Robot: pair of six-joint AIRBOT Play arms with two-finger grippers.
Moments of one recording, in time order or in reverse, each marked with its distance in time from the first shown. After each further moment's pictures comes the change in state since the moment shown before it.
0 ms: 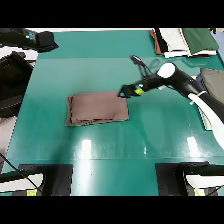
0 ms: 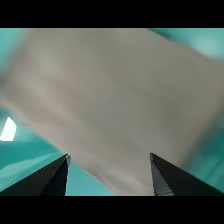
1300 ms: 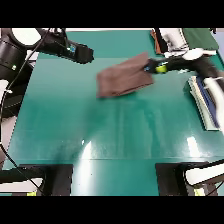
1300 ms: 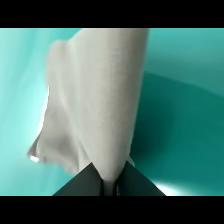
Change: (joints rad) left arm -0.291 -0.046 -0.002 0.019 0.033 0.035; right arm -0.323 -0.129 0.313 0.055 -0.031 -0.026
